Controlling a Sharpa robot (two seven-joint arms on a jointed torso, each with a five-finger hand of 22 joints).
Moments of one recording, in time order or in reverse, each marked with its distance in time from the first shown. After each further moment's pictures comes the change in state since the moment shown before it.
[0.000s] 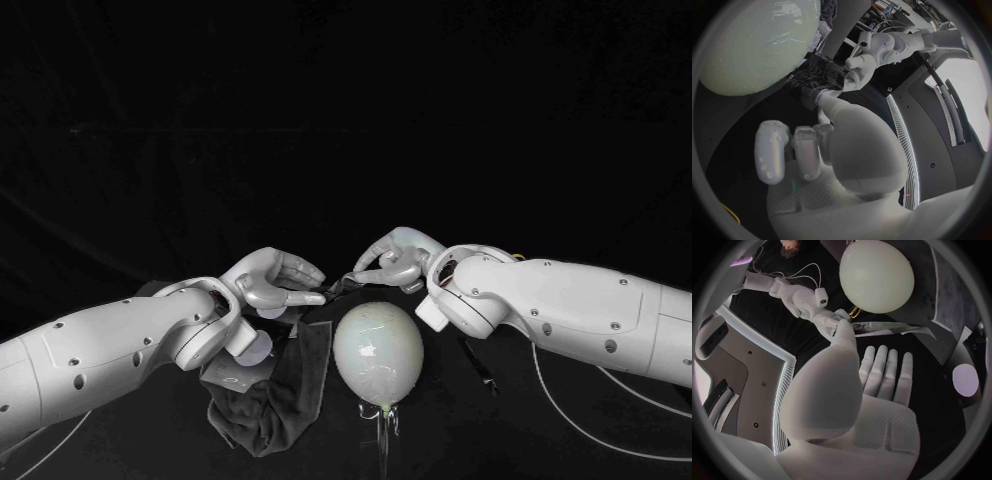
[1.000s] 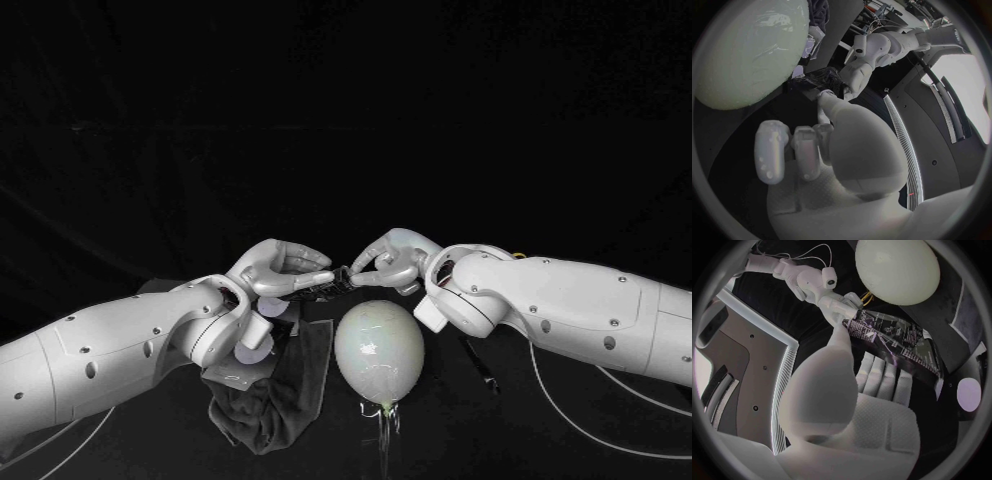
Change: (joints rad) left arm -0.001 0.027 0.000 0.009 0.181 -0.062 0.051; left_hand -0.097 0.014 0.014 0.001 0.000 0.000 0.000 0.005 0.002 0.027 -0.005 -0.015 -0.001 0.066 -0.009 -0.042 0.001 0.000 0.039 -0.003 0.050 0.034; right arm 0.000 0.009 0.000 -0.003 0.038 0.042 0.021; right_hand 0.005 -0.004 -0.014 0.008 0.002 0.008 0.000 -0.009 0.000 0.000 0.003 0.001 0.000 0.000 0.000 -0.004 0.001 0.000 0.003 0.000 -0.004 0.000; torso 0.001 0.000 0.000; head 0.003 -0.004
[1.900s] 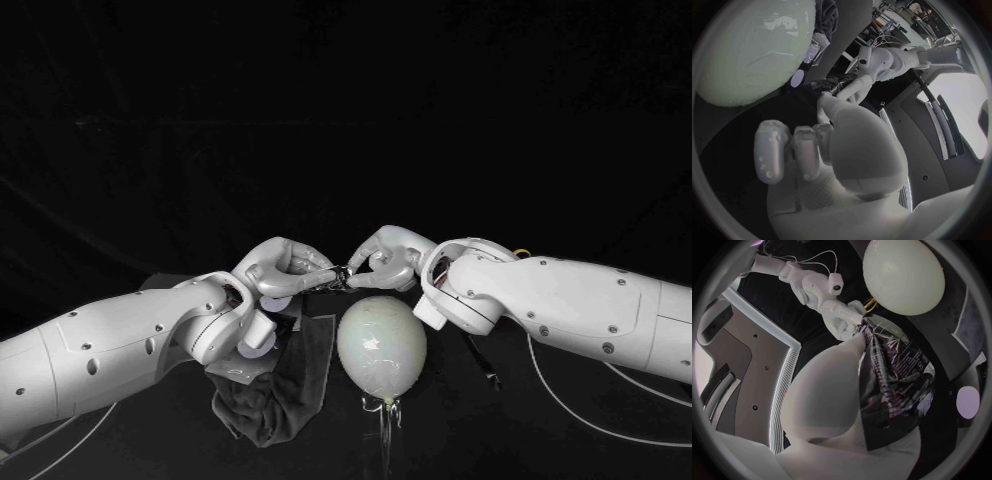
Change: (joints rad) left arm -0.003 -0.009 0.000 0.024 -0.002 0.037 0.013; left_hand 0.084 0.081 0.469 -0.075 -0.005 0.189 -0.068 0.167 0.074 0.306 -0.120 -0.009 -0.001 0.380 -0.115 0.009 -0.012 0.085 0.255 -0.059 0.167 0.095; right arm 0.002 0.015 0.000 0.014 -0.145 0.042 0.007; right_hand -0.001 -0.001 -0.015 0.015 -0.003 -0.004 0.001 -0.021 -0.003 -0.002 0.002 0.000 0.001 0.000 0.007 0.004 0.000 0.000 -0.001 0.005 -0.004 0.000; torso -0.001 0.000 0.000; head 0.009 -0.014
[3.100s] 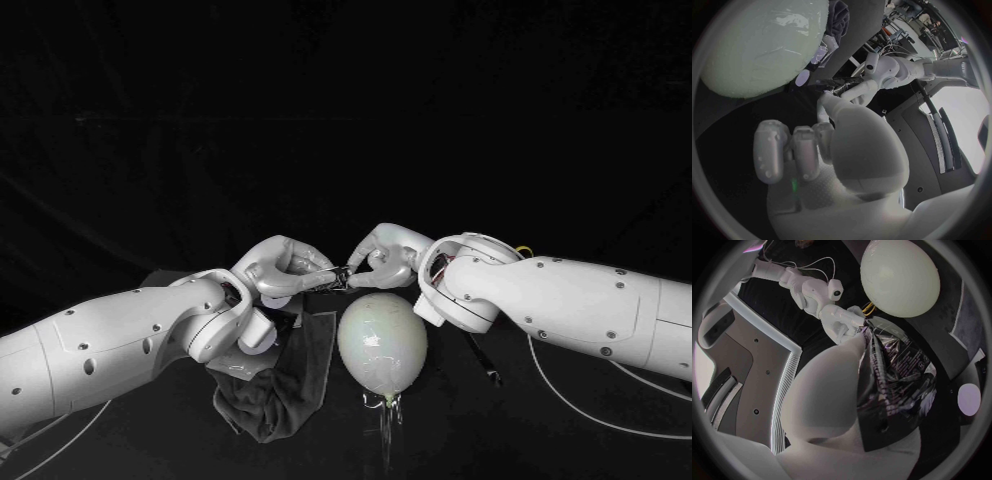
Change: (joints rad) left arm 0.000 -0.016 0.000 0.012 -0.050 0.016 0.000; left_hand 0.004 0.004 0.000 0.000 -0.001 0.002 -0.002 0.003 -0.003 0.000 0.000 0.001 0.000 0.002 0.002 -0.004 -0.001 0.001 0.005 -0.001 -0.008 -0.005; right arm 0.005 0.009 0.001 0.015 -0.132 -0.009 -0.059; right_hand -0.015 -0.036 0.000 0.003 0.010 -0.017 0.028 -0.062 -0.033 0.002 0.019 -0.035 -0.002 -0.002 0.012 -0.003 0.000 0.000 0.000 0.011 -0.004 0.000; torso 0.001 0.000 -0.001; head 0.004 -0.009
